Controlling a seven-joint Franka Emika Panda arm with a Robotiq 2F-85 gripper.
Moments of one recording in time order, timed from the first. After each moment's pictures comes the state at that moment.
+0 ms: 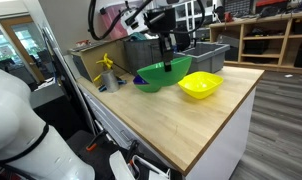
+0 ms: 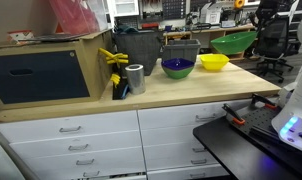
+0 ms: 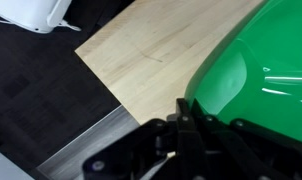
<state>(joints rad) -0.38 -0.39 -0.25 -2.48 -0.02 2.12 0.37</state>
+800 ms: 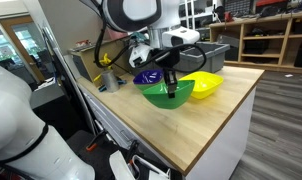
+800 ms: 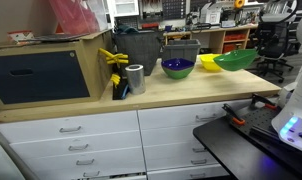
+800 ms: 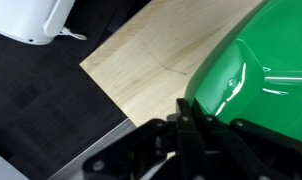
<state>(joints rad) -0.41 -0.27 -0.27 -2.62 -0.04 2.34 0.38</state>
